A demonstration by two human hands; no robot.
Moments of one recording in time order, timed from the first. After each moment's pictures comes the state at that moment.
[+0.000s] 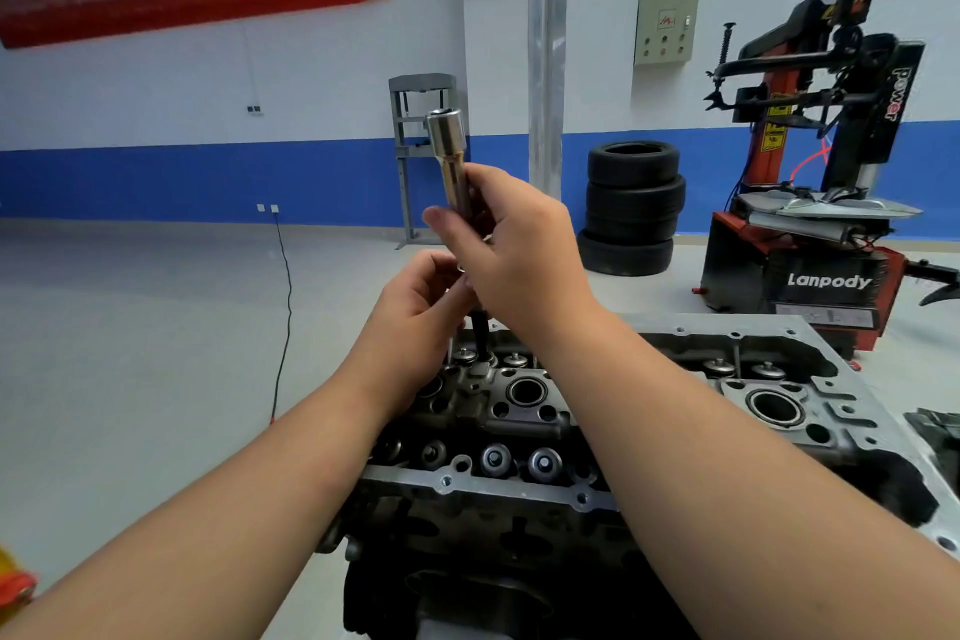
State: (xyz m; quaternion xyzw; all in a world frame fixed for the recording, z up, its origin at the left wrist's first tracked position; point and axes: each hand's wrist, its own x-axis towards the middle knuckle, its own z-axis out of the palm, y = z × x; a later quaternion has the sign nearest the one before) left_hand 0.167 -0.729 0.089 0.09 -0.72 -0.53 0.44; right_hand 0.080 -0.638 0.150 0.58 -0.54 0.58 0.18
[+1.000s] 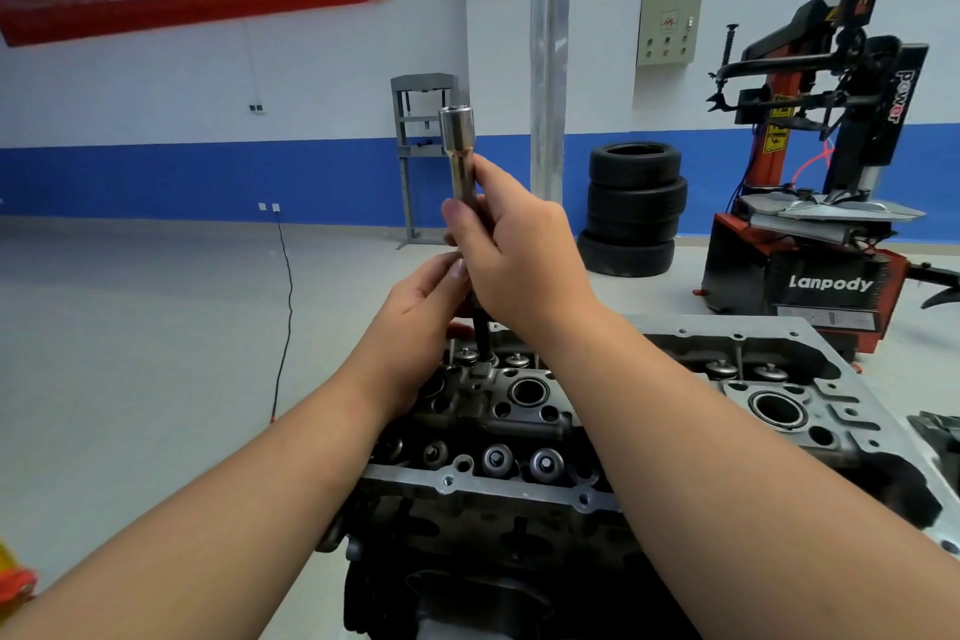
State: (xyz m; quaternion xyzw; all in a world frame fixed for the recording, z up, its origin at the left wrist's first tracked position) left_hand 0.169 -0.724 0.092 0.10 -0.73 -0.55 0.40; right_hand 0.081 -0.639 0.150 0.58 -0.57 0.56 0.13
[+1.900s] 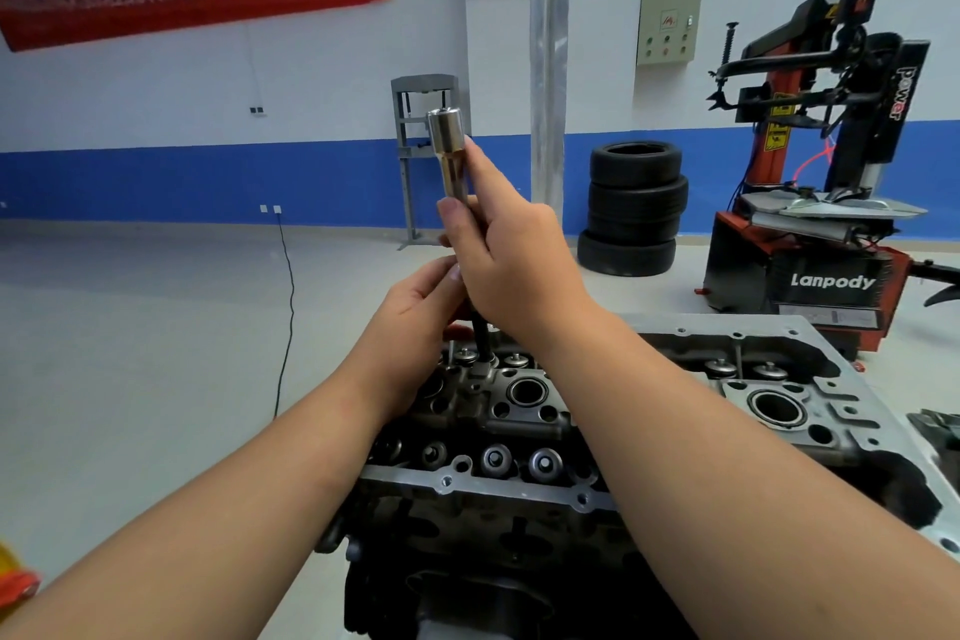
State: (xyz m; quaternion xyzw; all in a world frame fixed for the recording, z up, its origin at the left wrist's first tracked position) left_hand 0.172 -0.722 0.094 0.09 -0.72 -0.56 0.39; right_hand 0.081 -0.639 0.149 0.60 -0.58 0.54 0.13
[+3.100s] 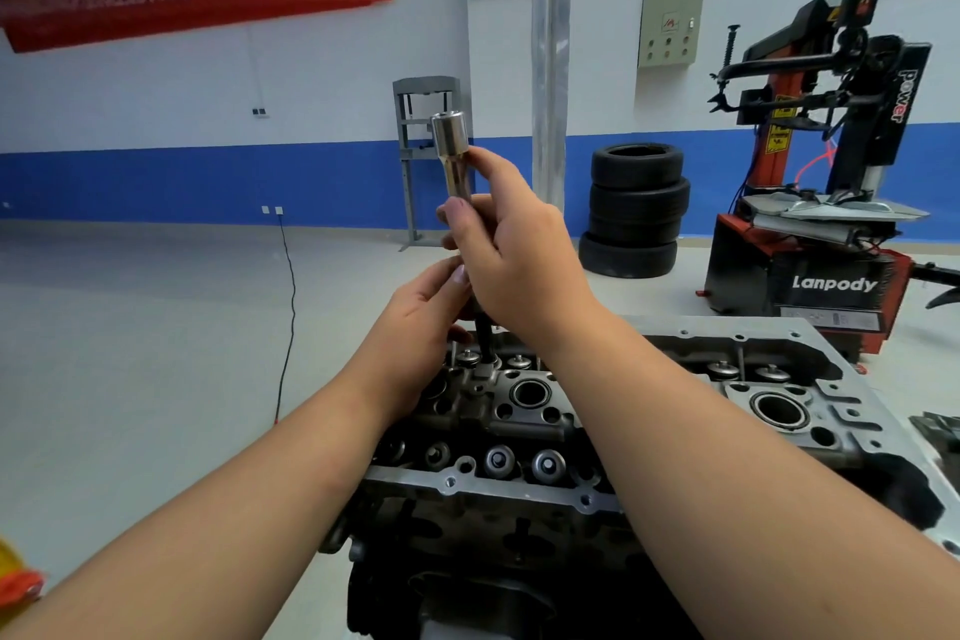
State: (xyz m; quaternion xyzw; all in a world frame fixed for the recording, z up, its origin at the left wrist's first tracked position) left_hand 0.172 -0.726 0.092 0.08 -0.73 -0.55 0.39; right_hand 0.083 -0.637 0.149 0.58 -0.56 0.58 0.10
